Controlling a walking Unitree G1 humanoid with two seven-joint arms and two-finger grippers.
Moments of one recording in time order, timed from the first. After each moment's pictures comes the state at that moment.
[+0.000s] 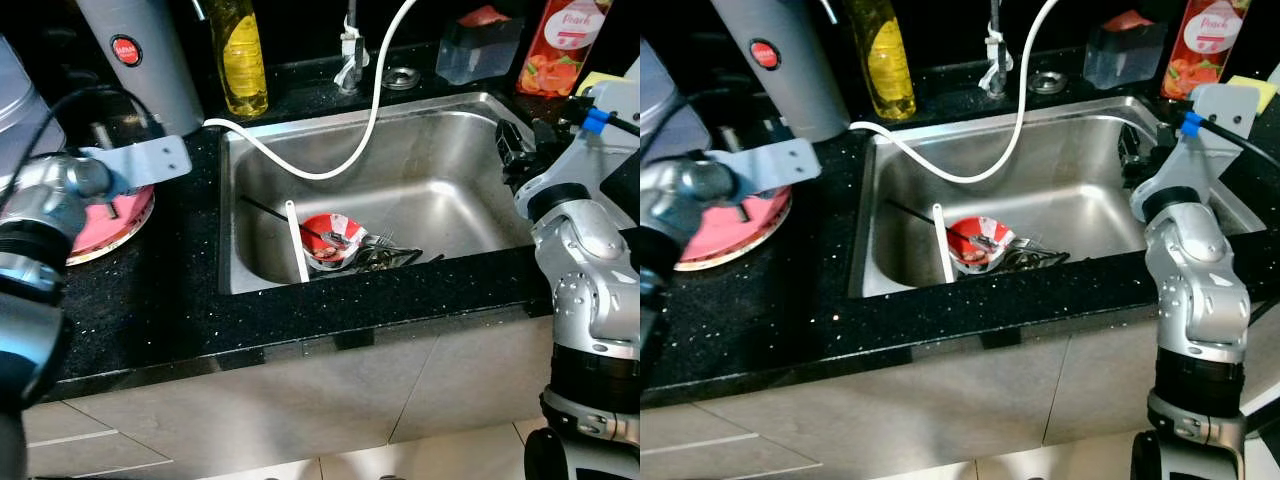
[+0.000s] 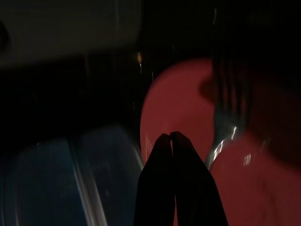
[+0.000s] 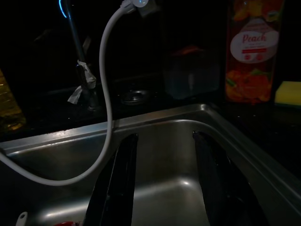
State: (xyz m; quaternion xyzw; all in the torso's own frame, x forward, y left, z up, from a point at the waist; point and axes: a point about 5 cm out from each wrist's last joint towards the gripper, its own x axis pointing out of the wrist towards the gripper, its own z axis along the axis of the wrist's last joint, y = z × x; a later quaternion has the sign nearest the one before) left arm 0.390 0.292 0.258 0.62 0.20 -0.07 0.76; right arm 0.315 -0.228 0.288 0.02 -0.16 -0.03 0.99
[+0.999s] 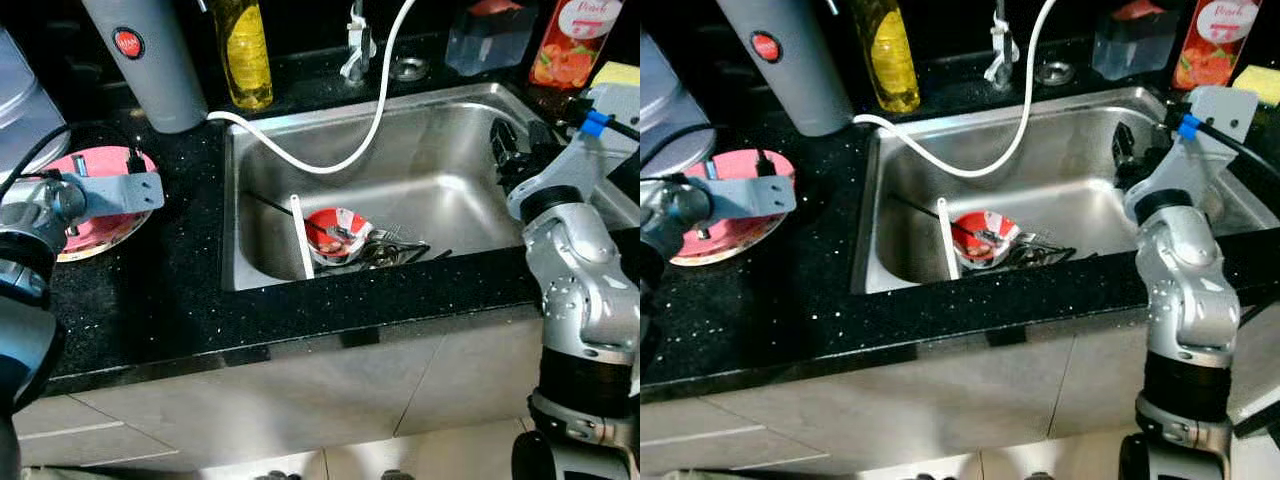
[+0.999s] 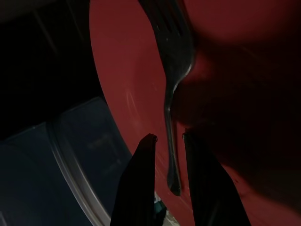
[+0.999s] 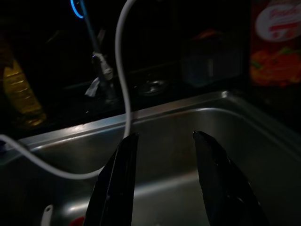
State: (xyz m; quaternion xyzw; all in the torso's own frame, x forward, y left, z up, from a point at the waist) left arm 0.385 0.309 0.236 0.68 0.24 -0.05 0.69; right arm 0.315 -0.208 0.284 0.04 -0.17 -0.01 0.99
